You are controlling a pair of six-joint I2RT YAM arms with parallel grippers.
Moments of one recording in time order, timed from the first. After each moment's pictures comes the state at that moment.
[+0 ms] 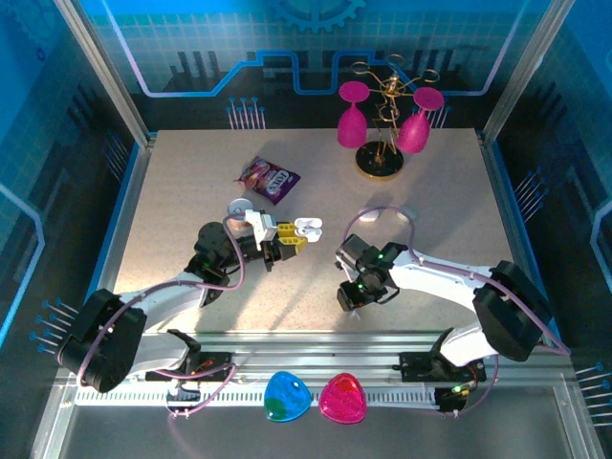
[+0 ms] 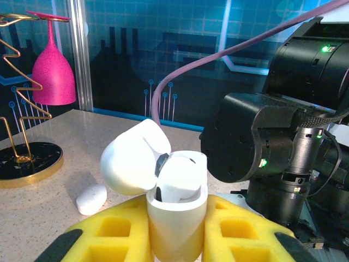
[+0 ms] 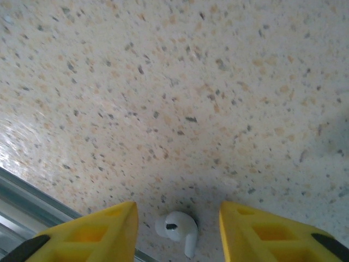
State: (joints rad) left arm -0.45 1.25 0.42 0.91 0.78 -0.11; right arm 0.81 1.44 0.80 -0.75 -0.14 0.39
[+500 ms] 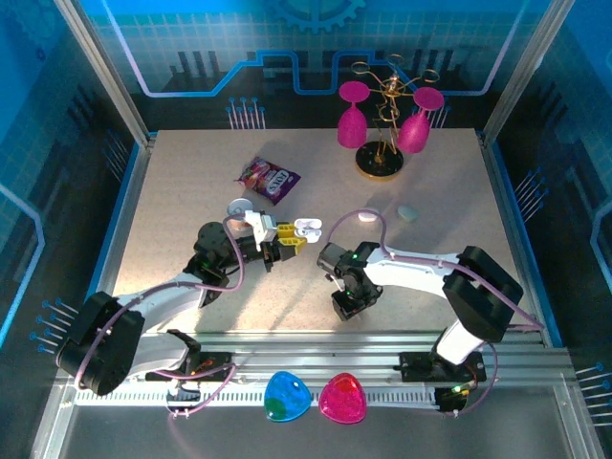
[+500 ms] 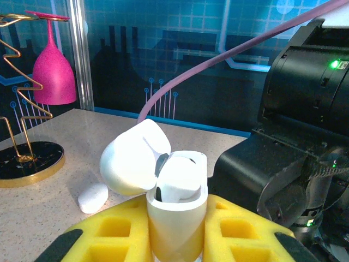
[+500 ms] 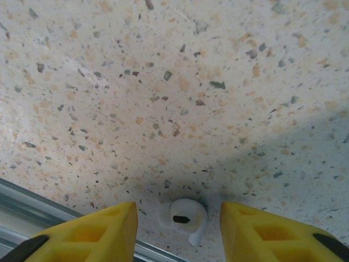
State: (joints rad) left arm -0.45 1.24 0.42 0.87 0.78 -0.09; right arm 0.91 1.62 0.93 -0.90 -0.08 0.39
